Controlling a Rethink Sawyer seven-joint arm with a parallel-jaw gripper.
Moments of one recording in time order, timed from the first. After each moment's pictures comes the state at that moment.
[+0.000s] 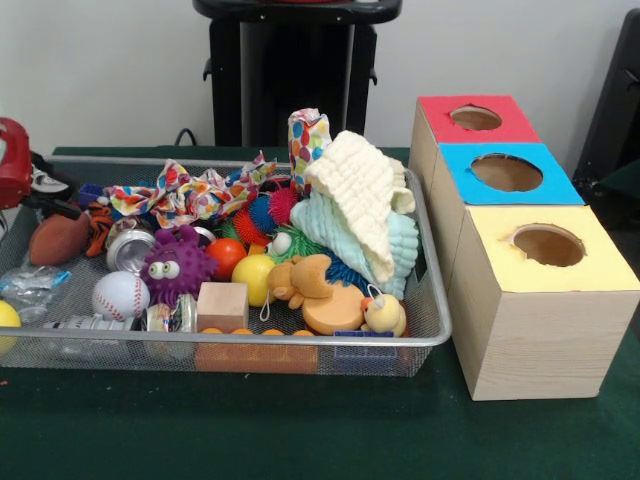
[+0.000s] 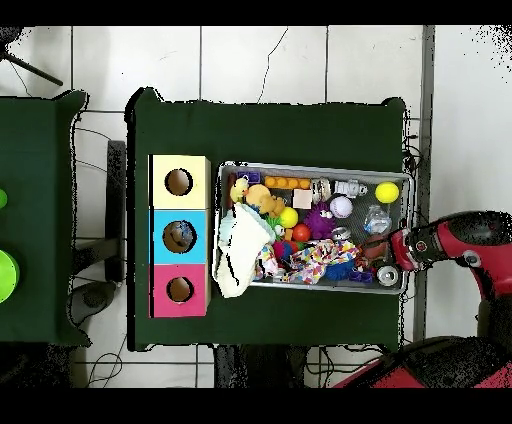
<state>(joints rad) -0.90 -0.11 0.02 1.02 0.13 1.49 2.20</state>
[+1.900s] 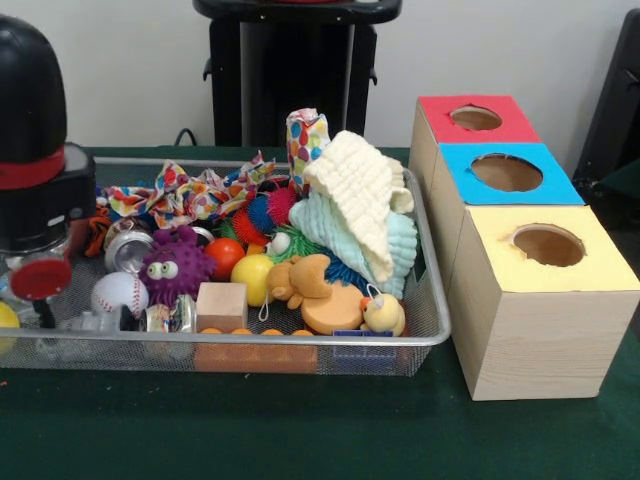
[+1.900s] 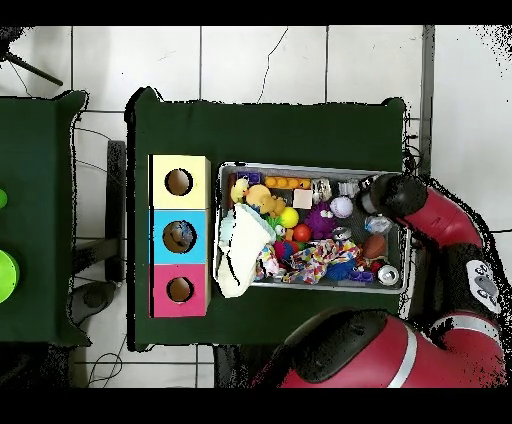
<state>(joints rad) -0.56 -0.22 -0.11 1.13 0.03 0.61 2.23</state>
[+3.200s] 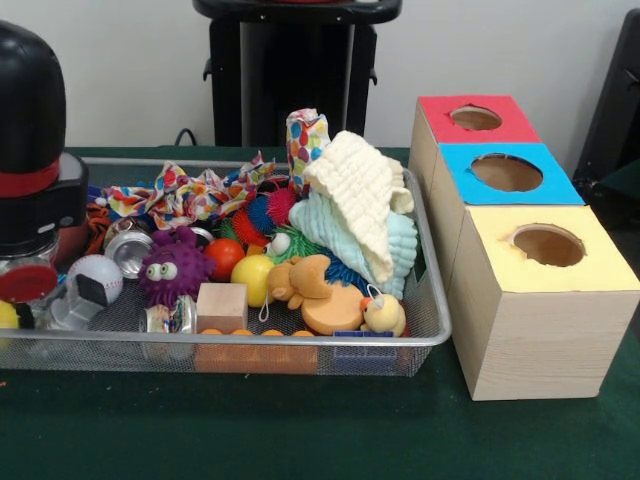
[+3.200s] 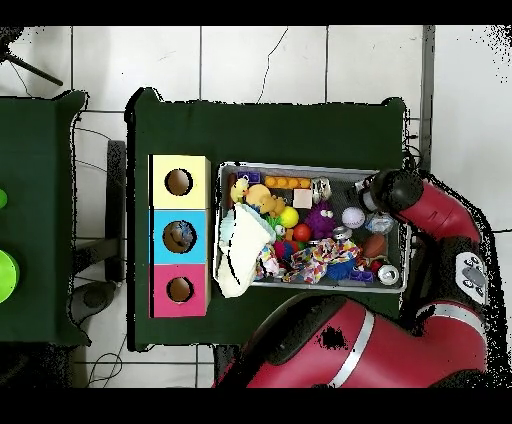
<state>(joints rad) -0.48 -0.17 -0.26 1.08 0.11 0.62 2.23</state>
